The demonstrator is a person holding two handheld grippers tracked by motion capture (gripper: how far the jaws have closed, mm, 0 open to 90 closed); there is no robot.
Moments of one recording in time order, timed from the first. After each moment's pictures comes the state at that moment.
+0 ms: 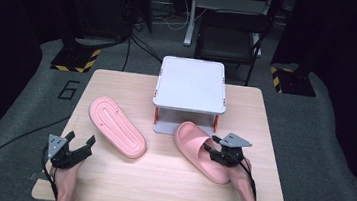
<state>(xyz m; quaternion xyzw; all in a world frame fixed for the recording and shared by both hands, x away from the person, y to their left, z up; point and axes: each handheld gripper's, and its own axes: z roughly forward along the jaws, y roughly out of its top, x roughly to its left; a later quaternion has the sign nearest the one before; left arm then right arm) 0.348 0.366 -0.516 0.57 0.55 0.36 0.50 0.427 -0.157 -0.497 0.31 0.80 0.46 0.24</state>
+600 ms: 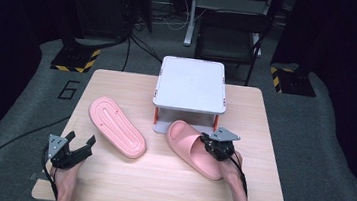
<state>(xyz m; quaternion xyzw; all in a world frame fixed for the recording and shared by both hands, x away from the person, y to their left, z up) 0.348 0.365 -0.516 0.57 0.54 0.36 0.50 0.439 -0.128 -0.489 0.30 0.81 0.44 0.25</state>
